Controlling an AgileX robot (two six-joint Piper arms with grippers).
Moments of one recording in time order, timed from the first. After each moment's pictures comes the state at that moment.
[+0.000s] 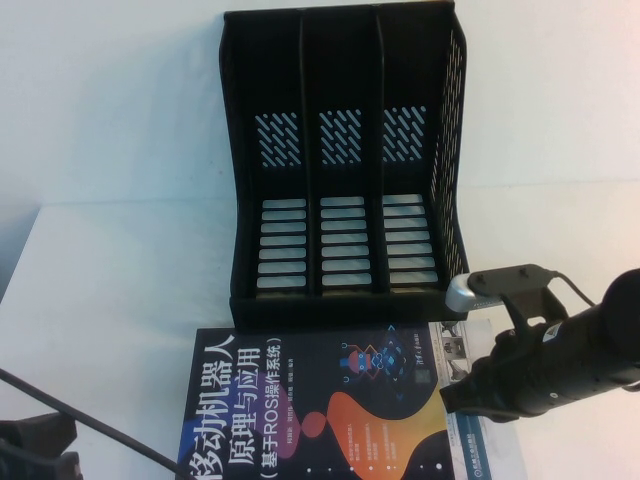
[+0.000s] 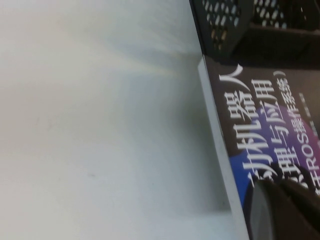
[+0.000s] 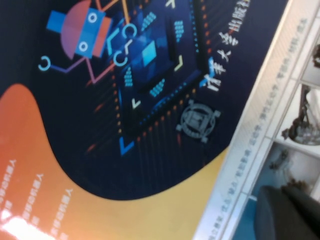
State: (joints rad) right arm 0.49 1.69 -0.81 0.60 0.40 -0.36; left arm -0.04 0.68 -0.40 -0.62 0.59 0.34
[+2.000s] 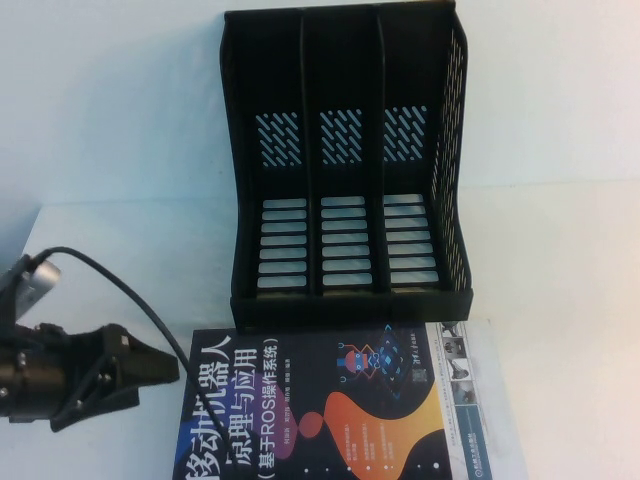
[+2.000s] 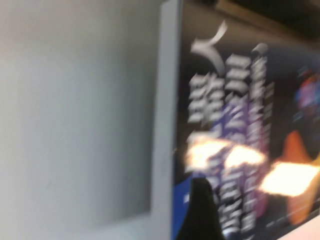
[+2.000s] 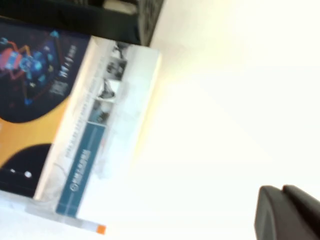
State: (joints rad) right arm 0.42 0.91 -0.76 -0.11 0.83 0.21; left arm 0.10 1.37 -0.66 -1.05 0.89 0.64
